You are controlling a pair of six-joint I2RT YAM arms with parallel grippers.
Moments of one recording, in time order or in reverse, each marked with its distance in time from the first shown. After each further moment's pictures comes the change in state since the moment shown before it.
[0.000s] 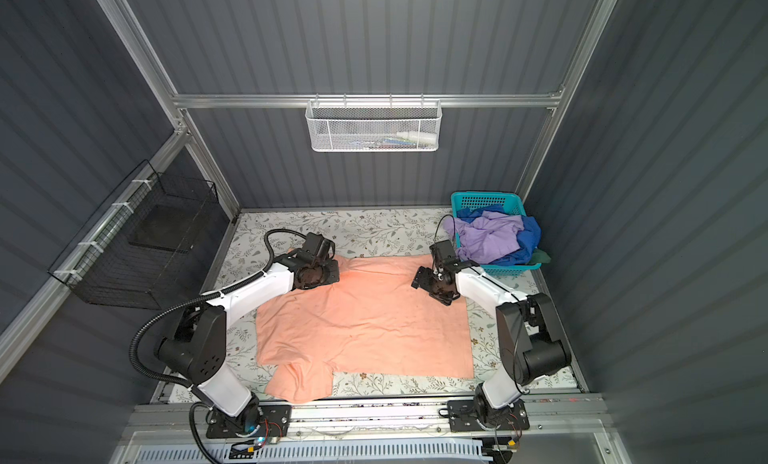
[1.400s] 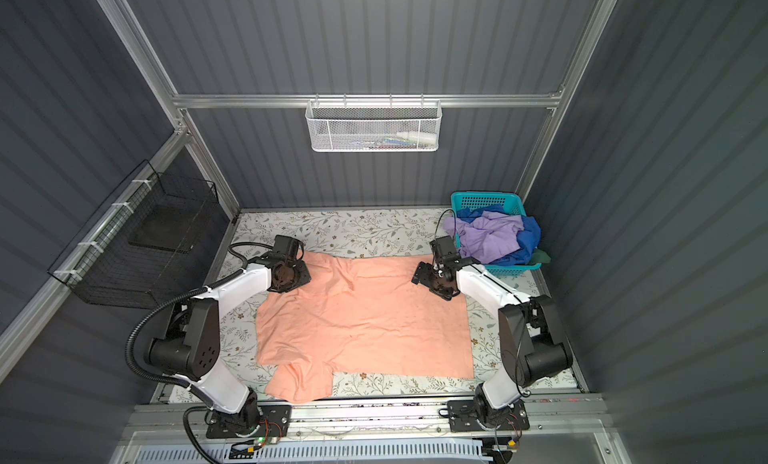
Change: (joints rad) left arm 0.265 0.011 -0.111 0.014 0.010 -0.064; right arm 0.000 -0.018 0.037 -0.015 0.027 -0.018
